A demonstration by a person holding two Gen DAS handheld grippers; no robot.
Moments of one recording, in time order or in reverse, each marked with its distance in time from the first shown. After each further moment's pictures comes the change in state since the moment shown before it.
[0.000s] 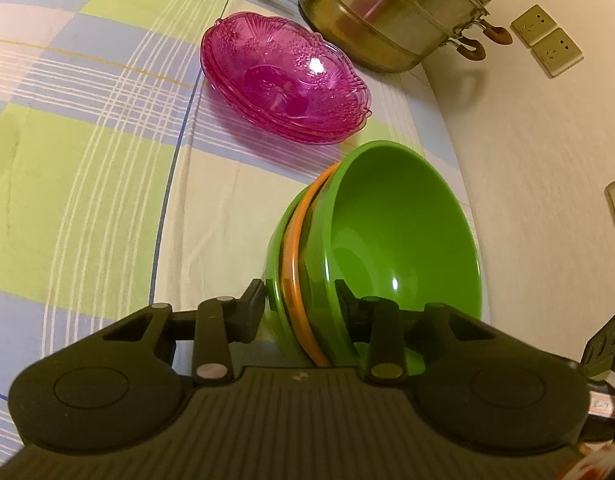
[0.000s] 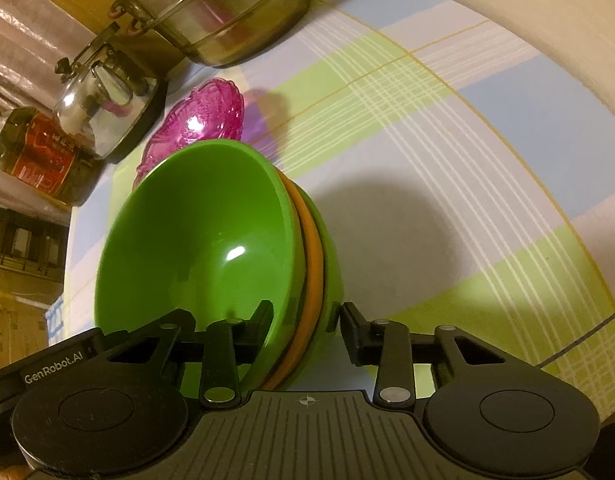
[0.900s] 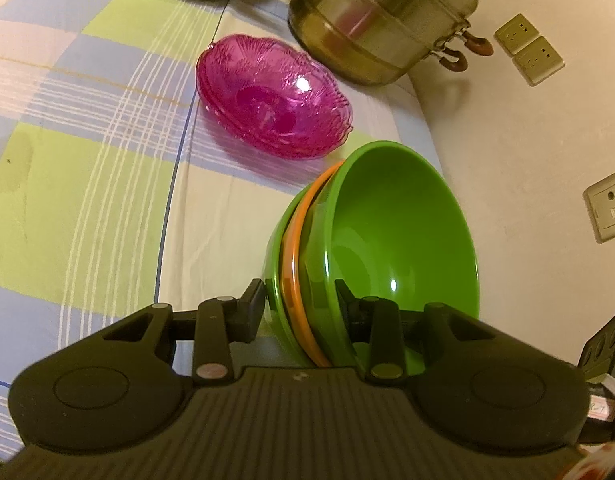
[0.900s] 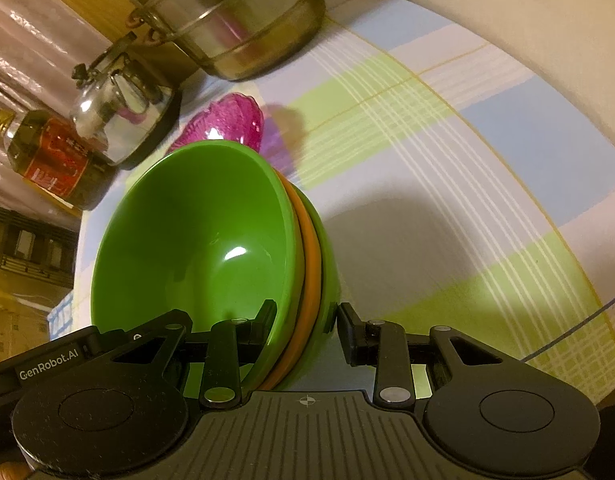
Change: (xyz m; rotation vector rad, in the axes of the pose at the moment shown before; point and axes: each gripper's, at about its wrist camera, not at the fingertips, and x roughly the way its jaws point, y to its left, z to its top) left arm -0.031 -0.010 0.000 0.009 -0.024 -0.019; right arm -0.022 0.013 -0.002 -0.021 -0.041 0.010
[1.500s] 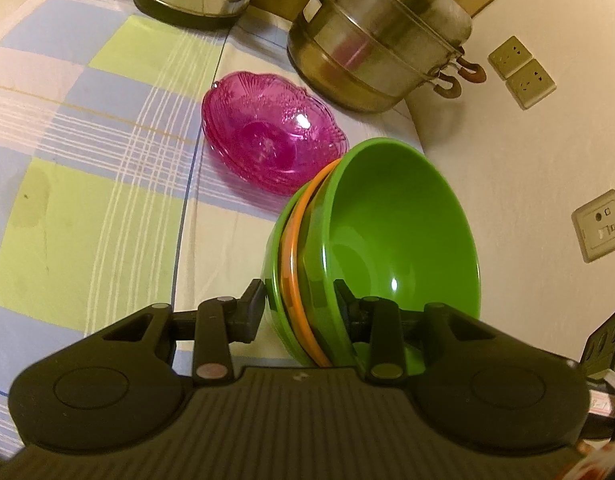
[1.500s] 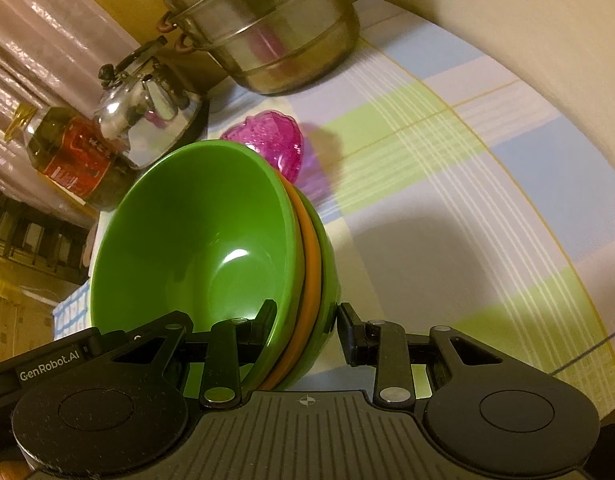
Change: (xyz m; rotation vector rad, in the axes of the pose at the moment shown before) left arm -0.024 0.001 0.022 0.003 -0.042 -0.001; right arm -0.008 0.034 0.013 -0.058 -0.023 0.018
